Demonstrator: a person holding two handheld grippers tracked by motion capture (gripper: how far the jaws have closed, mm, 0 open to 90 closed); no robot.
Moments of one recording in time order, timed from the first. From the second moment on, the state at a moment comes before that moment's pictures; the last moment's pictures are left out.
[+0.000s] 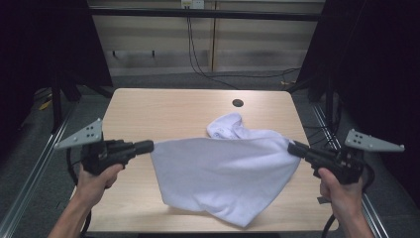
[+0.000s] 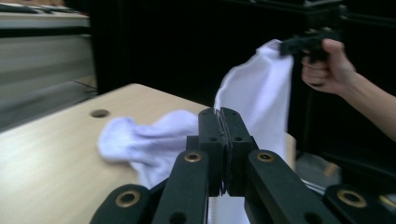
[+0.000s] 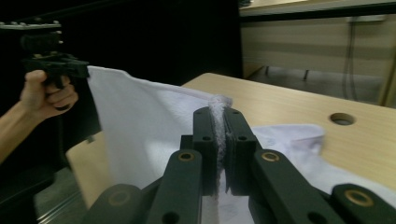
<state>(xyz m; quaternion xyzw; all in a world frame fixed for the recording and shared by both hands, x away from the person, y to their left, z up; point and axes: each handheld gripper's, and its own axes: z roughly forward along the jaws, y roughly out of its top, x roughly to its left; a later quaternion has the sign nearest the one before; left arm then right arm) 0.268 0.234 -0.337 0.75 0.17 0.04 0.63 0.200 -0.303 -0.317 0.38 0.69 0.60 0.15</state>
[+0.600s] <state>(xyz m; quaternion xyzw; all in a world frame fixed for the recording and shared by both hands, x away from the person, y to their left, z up) 0.200 0.241 -0.427 0.79 0.16 -0.10 0.59 0.088 -0.328 -0.391 0.41 0.72 0.56 0.12</state>
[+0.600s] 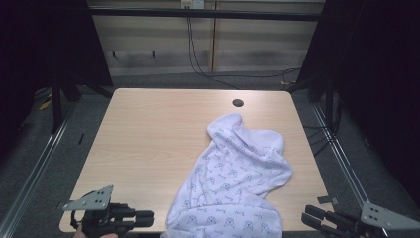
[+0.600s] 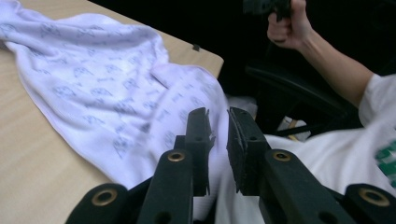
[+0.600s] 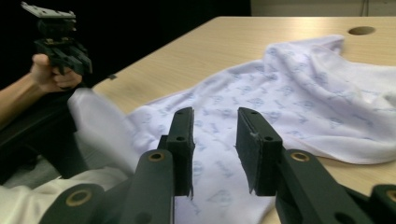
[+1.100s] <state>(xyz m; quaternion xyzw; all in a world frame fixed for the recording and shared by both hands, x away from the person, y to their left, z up) 0.316 0.119 -0.492 0.87 0.20 -0.08 0.43 0.217 -0.247 -0.476 0.39 0.83 0.40 0.05</state>
